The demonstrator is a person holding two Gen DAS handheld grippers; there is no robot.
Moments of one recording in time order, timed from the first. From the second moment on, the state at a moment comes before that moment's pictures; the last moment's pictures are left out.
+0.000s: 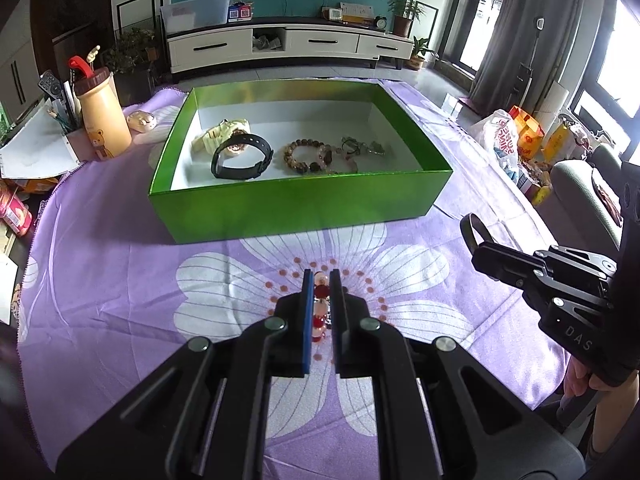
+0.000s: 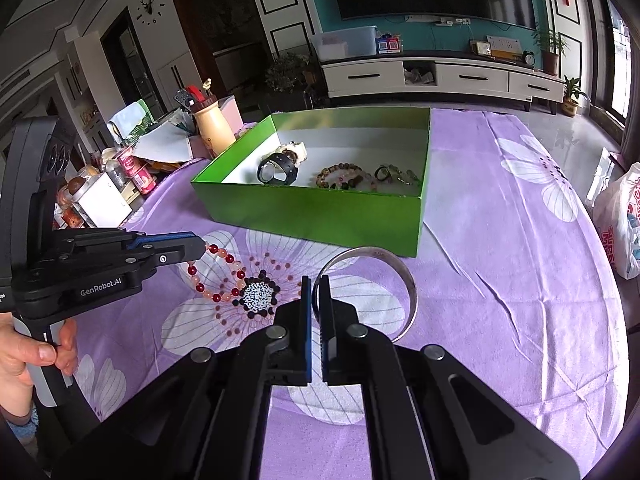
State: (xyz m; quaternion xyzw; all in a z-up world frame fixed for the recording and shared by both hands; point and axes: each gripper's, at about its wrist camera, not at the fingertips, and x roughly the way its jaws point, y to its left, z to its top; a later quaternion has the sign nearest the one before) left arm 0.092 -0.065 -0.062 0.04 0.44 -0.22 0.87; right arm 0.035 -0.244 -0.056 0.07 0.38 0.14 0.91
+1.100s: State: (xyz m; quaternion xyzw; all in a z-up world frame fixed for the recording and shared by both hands) left arm 0.117 -0.046 -0.023 0.05 0.40 -0.20 0.90; right arm 0.063 -0.233 -0.018 0.06 0.35 0.14 0.92
